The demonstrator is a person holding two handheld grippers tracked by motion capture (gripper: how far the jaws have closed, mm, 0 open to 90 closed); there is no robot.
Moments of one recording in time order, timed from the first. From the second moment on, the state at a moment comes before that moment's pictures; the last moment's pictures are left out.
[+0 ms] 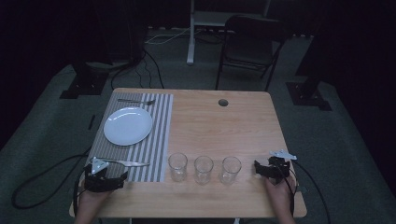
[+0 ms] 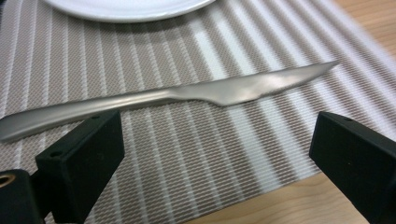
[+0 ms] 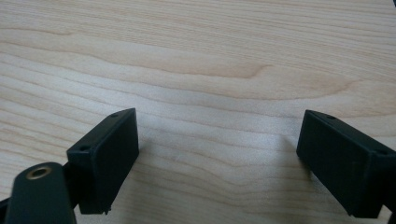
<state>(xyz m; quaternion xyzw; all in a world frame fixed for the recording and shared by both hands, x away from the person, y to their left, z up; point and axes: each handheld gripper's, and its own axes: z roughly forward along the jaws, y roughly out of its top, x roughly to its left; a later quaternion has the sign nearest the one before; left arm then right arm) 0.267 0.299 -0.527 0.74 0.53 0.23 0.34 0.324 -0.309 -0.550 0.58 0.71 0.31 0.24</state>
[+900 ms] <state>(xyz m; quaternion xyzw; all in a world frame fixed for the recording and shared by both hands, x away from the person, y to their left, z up) 0.266 0.271 -0.510 0.75 0.49 0.21 0.39 0.324 -0.309 -0.550 0.58 0.71 0.31 0.24</state>
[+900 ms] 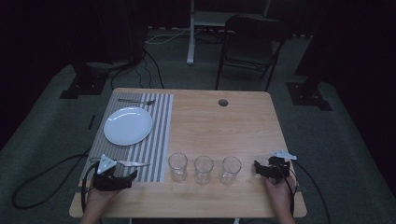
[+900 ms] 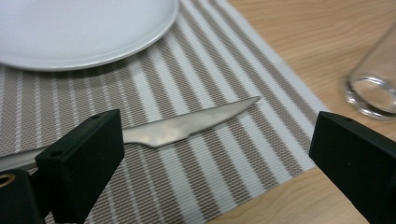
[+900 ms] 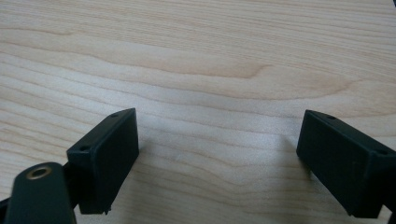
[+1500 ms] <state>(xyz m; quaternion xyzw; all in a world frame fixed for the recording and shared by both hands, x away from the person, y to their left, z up) 0.264 0.236 -0.491 0.78 0.42 0.18 0.43 0.324 -0.309 -0.550 0.58 0.71 0.31 0.24</state>
